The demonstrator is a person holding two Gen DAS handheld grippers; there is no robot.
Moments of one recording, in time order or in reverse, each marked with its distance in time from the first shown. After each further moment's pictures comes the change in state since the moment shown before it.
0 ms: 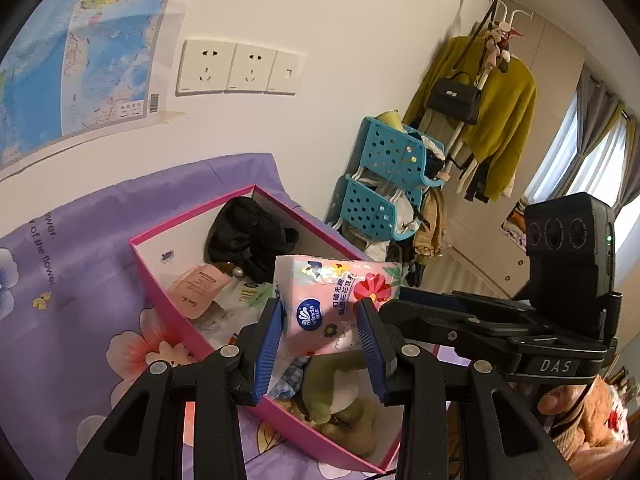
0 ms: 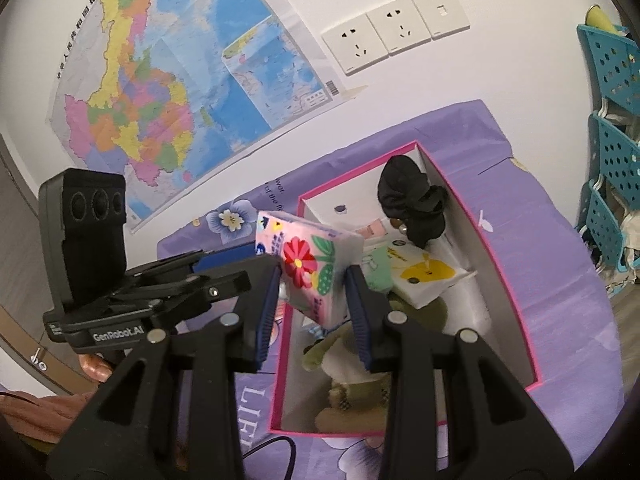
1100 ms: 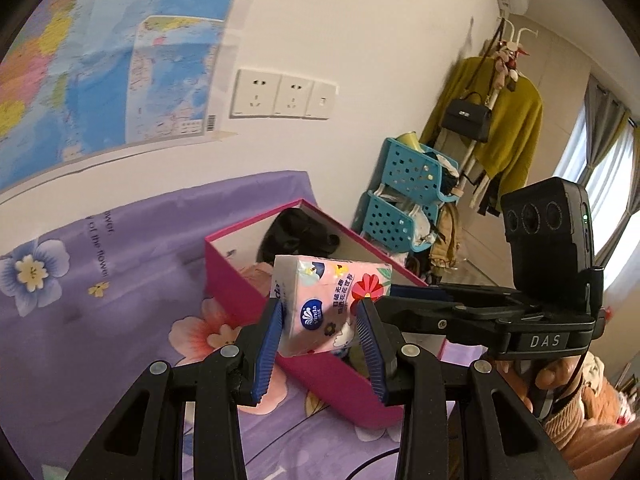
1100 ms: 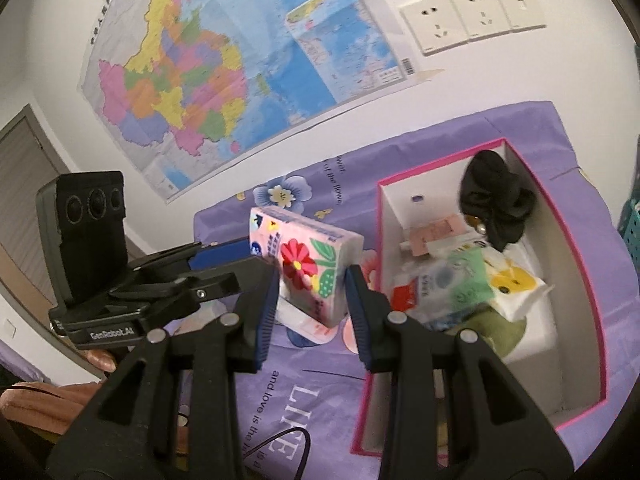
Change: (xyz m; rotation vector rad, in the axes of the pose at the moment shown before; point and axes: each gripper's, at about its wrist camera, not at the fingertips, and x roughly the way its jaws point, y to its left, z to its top) left arm -0.070 0.027 -0.015 -0.009 -0.064 0.056; right arm 0.032 0.055 0.007 -0.072 0.093 0.131
